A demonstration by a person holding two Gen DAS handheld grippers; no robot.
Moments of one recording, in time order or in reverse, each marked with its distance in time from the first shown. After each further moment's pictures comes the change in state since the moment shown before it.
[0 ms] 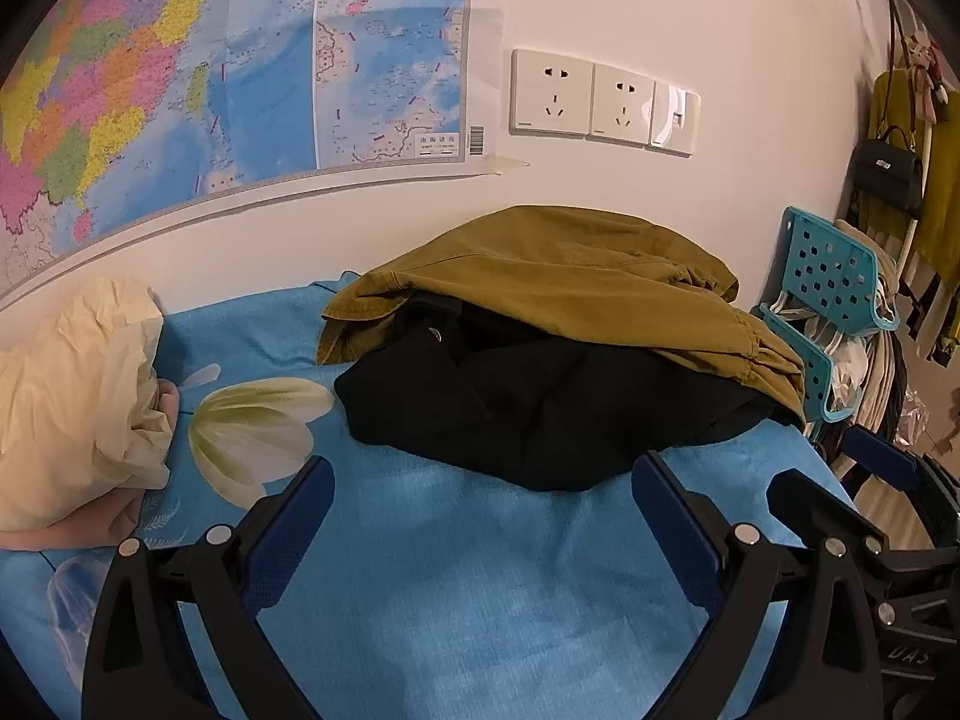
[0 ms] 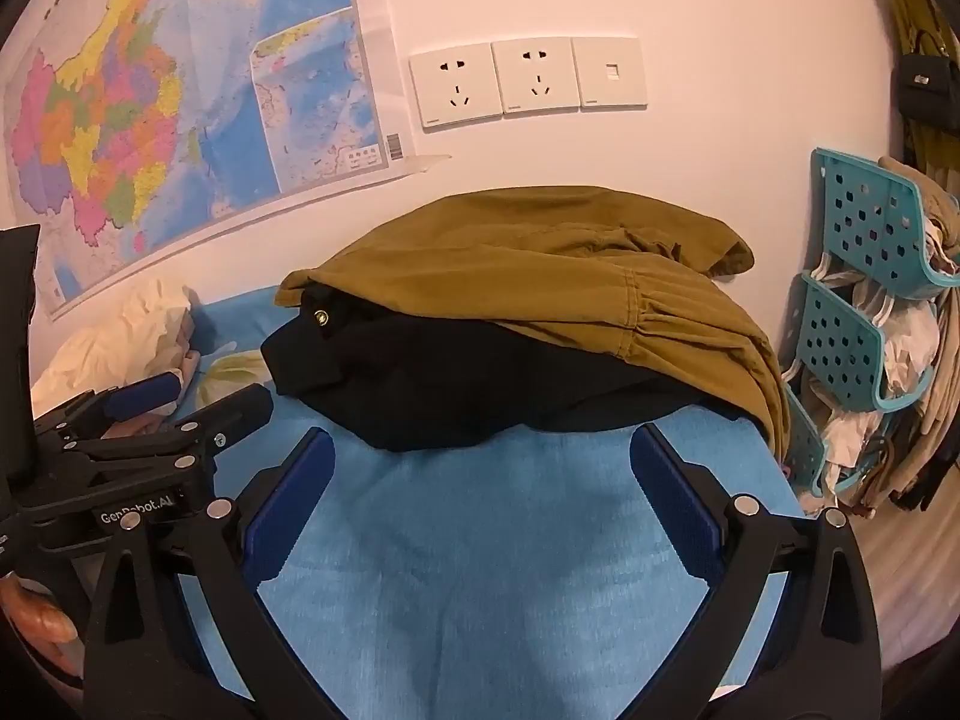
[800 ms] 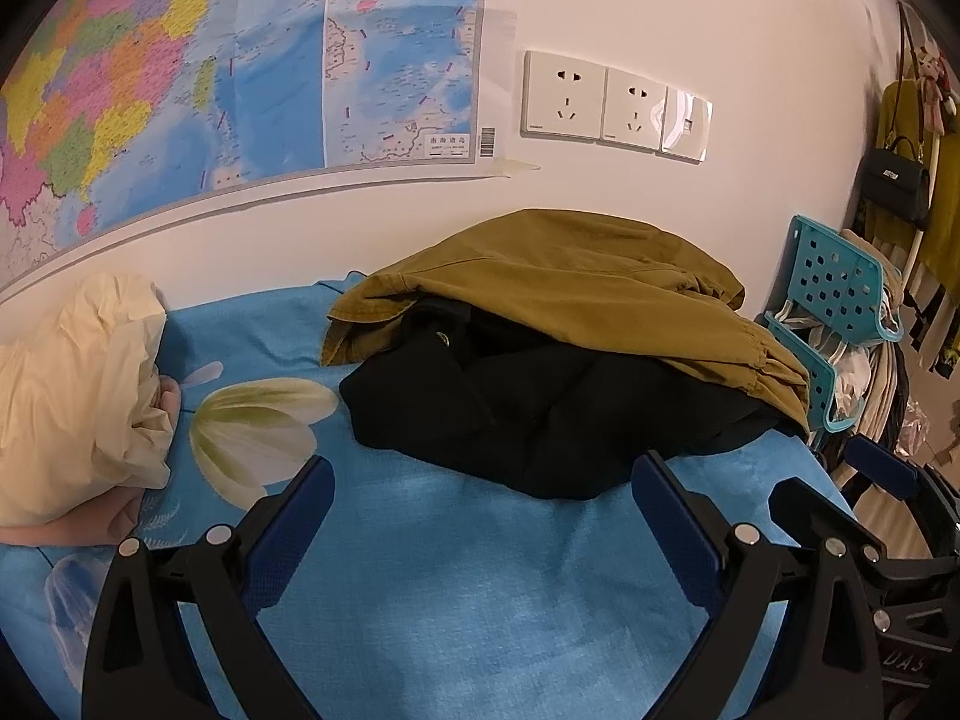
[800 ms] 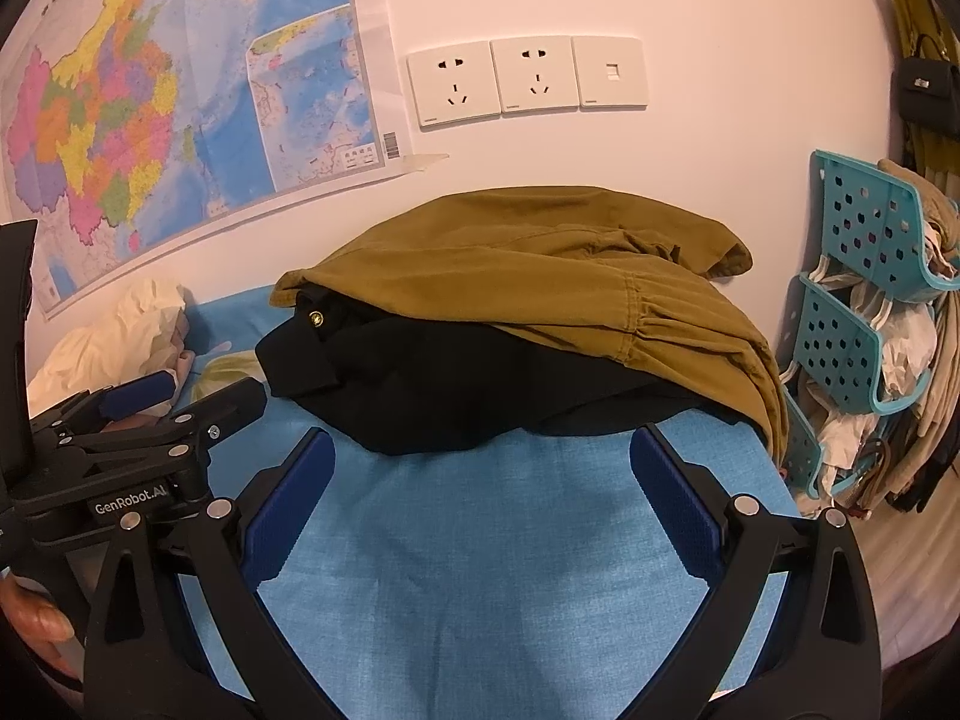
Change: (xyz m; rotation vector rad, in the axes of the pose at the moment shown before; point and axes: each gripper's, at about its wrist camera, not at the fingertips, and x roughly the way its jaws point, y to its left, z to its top) left arm 0.002 0.004 0.002 -0.018 -0.005 0.007; right arm 0.004 -0.001 0.004 0.002 0.004 -0.005
